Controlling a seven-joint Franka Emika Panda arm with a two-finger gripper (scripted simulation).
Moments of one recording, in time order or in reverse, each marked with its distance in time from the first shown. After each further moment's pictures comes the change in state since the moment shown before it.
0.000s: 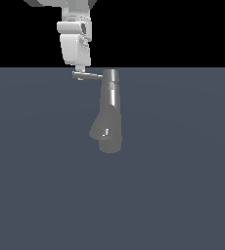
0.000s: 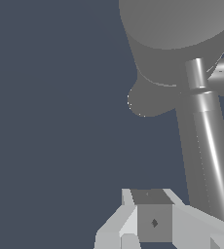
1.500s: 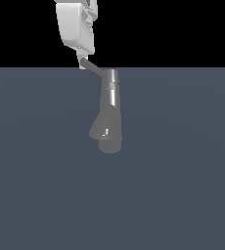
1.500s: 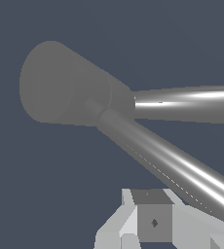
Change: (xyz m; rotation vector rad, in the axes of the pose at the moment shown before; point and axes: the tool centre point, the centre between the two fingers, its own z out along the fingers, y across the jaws) arm 0.029 0.074 -0.035 0.007 -0.001 0.000
